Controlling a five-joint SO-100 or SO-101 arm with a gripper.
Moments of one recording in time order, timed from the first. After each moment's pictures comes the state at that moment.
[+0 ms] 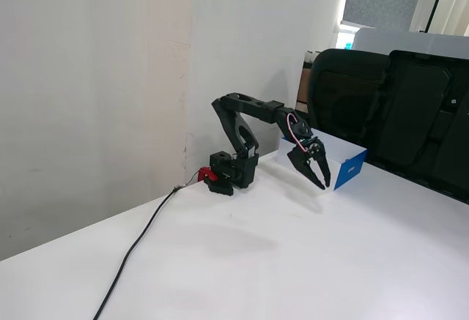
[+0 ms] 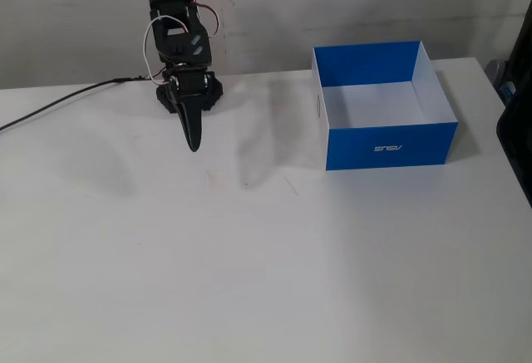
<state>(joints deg) 4.9 135.3 131.2 47.8 -19.5</state>
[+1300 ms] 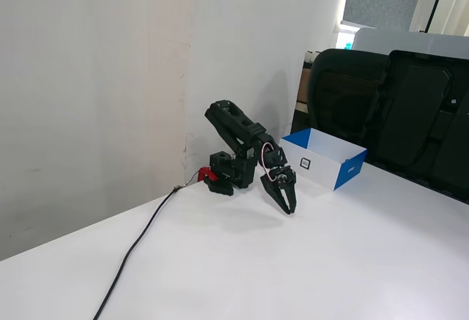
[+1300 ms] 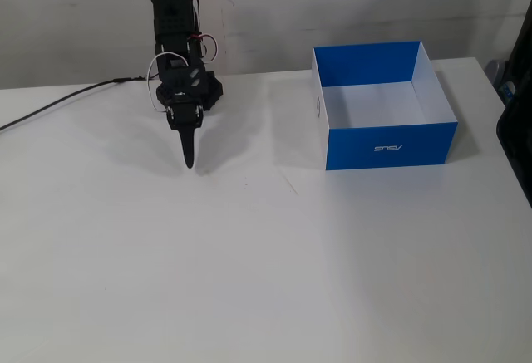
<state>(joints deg) 1.1 153.5 168.7 36.1 -11.1</state>
